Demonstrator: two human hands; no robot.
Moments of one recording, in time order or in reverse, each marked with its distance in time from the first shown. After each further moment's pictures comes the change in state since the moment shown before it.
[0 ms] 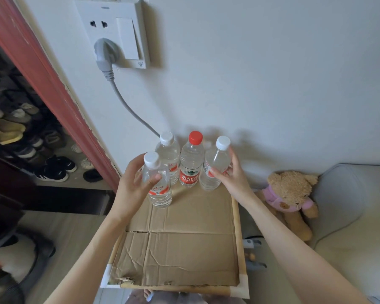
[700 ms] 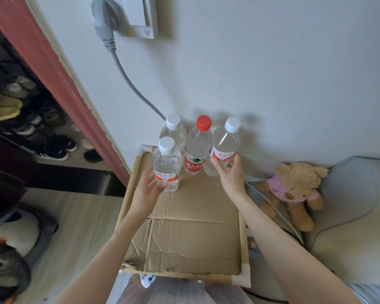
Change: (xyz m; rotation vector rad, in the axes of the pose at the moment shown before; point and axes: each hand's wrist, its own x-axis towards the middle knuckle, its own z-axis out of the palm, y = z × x) left_hand -0.013 -0.068 0.028 -0.077 -0.020 -0.183; right_hand 0.008 0.038 0.036 -0.102 0.271 0.125
